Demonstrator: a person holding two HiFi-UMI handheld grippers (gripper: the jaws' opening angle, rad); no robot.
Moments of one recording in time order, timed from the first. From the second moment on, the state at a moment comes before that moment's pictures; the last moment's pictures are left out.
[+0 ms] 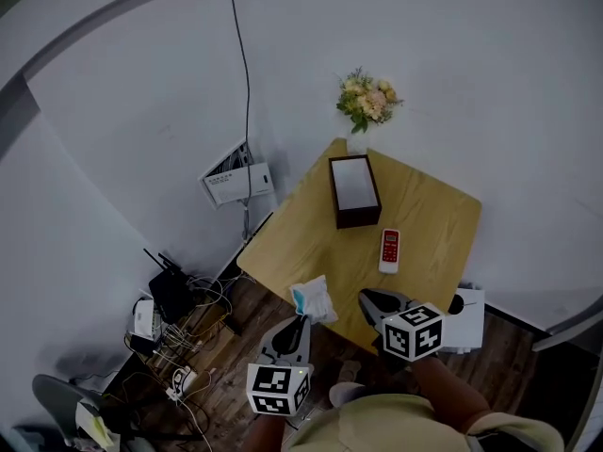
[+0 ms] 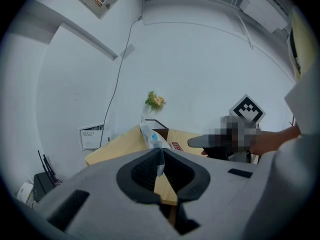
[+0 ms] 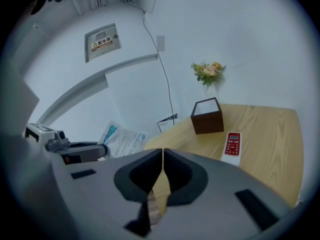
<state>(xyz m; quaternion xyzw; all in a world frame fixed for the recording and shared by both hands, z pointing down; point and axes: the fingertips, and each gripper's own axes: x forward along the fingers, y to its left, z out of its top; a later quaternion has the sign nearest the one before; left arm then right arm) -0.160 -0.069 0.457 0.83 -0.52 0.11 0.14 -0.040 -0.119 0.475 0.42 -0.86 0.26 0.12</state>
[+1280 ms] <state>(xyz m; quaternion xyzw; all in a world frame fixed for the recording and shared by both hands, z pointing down) -0.099 -0.218 0.423 0.89 -0.43 0.12 0.08 0.002 -0.198 0.459 0.48 -0.84 0.25 0.07</state>
